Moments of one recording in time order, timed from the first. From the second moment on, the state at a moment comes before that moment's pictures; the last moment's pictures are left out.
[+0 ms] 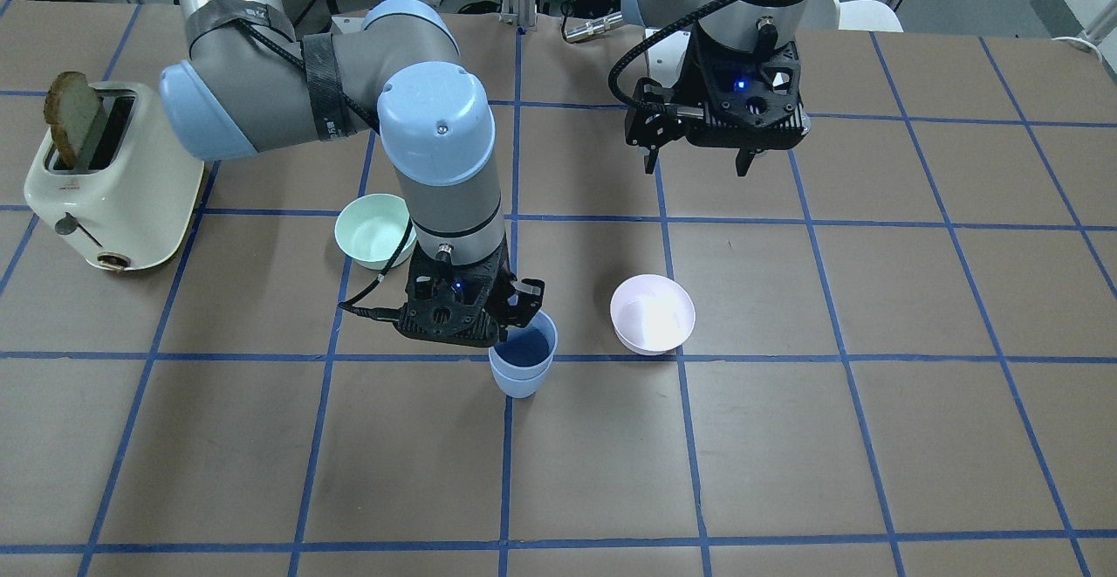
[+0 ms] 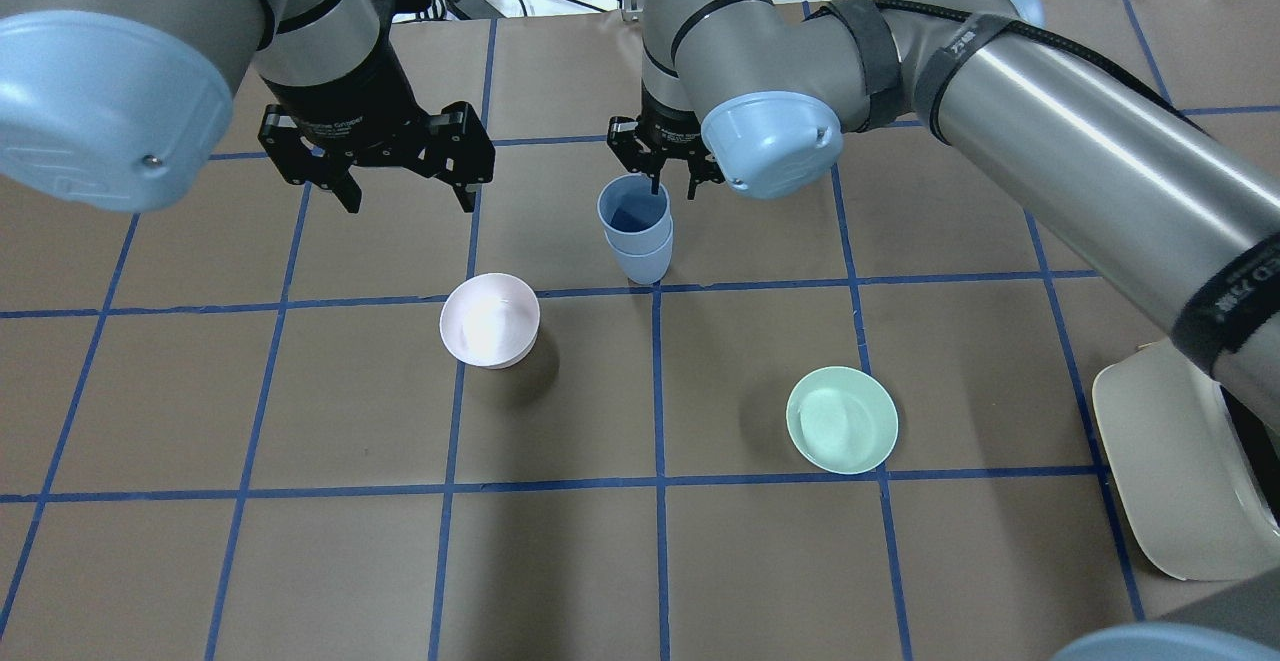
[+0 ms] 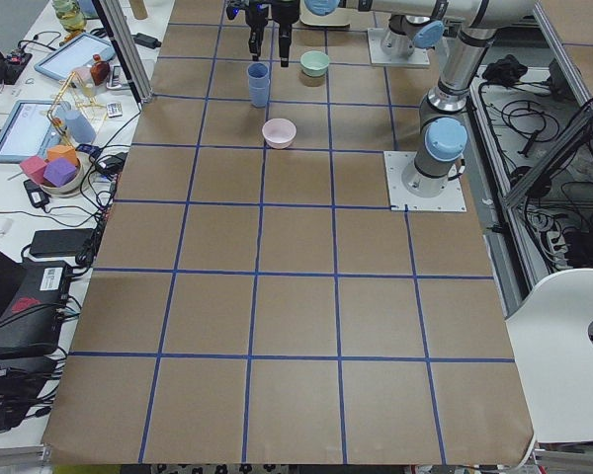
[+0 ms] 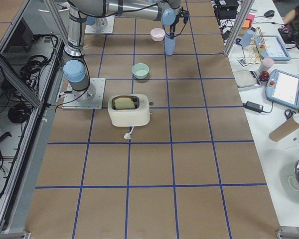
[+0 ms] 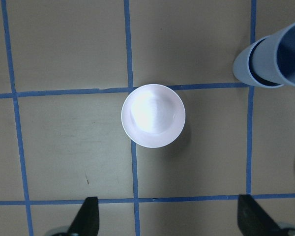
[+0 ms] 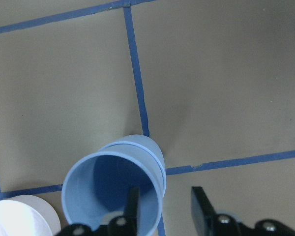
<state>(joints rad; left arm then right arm) -1.71 -1.59 -1.56 -1.57 1.60 -0.11 1.89 -1.17 1.48 -1.99 -1.53 0.48</state>
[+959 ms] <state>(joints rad) -1.71 -1.59 -1.56 -1.57 1.60 -0.11 1.67 -1.33 1.32 -1.62 -1.59 -0.04</state>
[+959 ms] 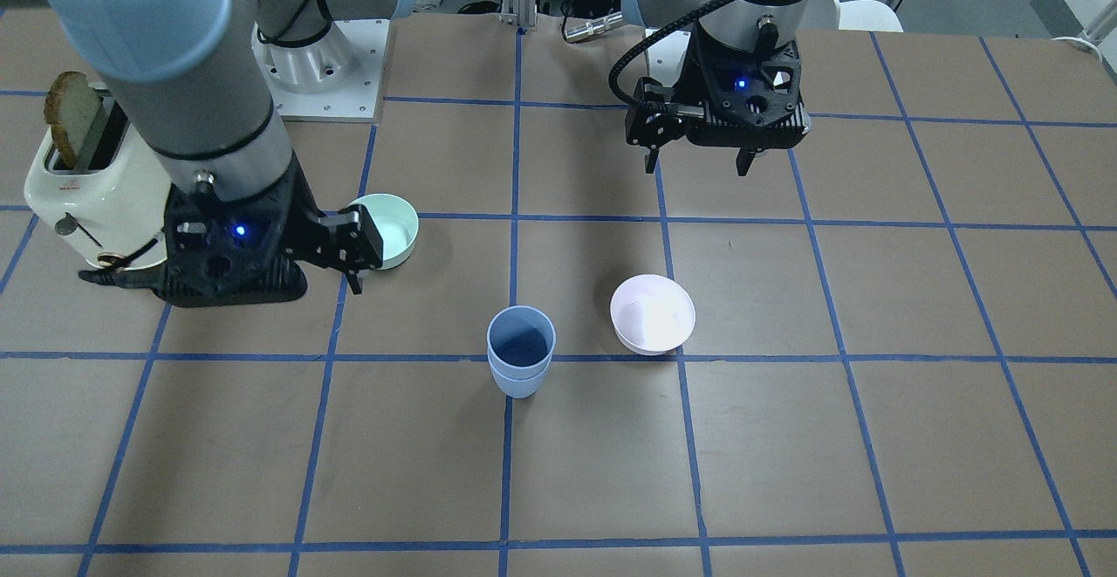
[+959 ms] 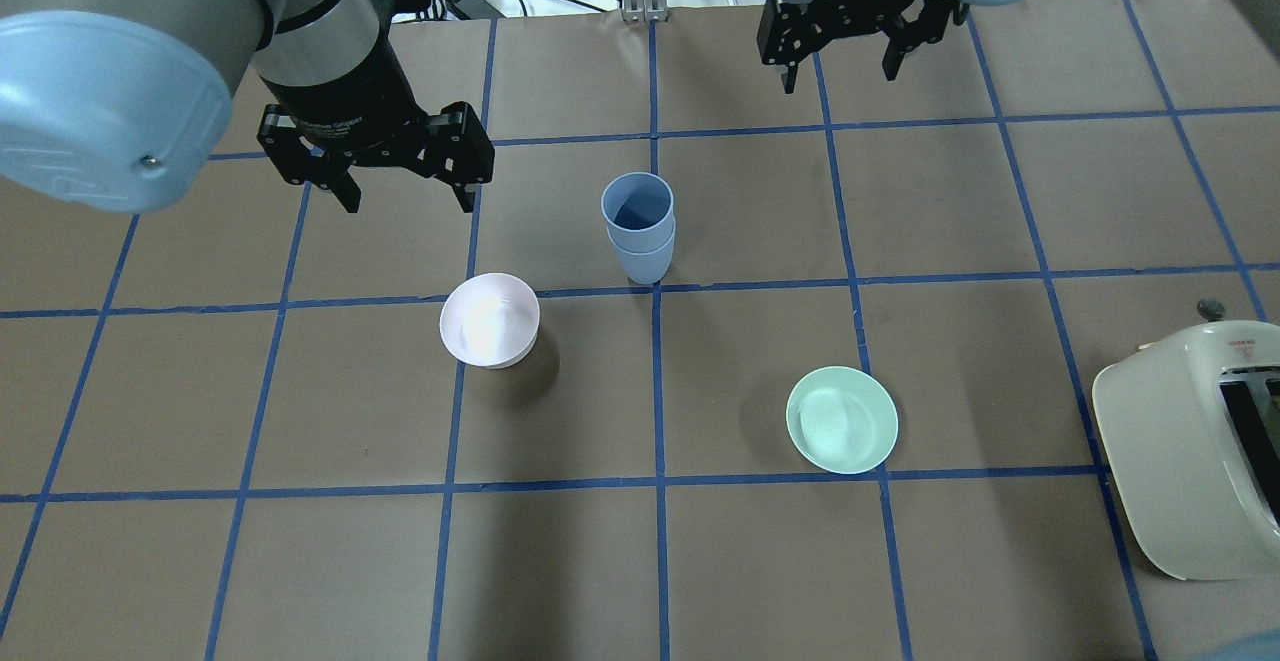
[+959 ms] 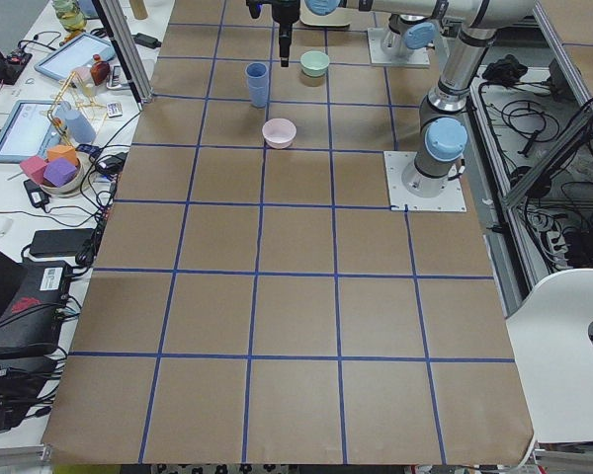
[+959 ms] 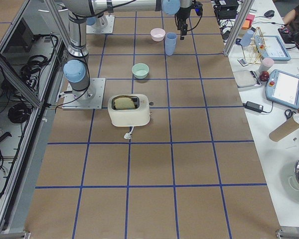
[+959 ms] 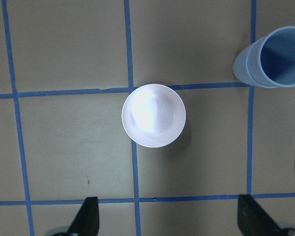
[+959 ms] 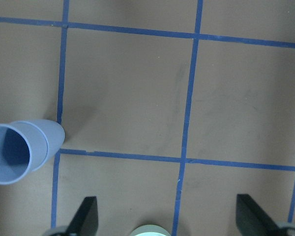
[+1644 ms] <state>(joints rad) -1.71 -1.59 -1.56 -1.57 1.60 -0.11 1.62 -1.43 1.44 -1.65 -1.58 -0.17</state>
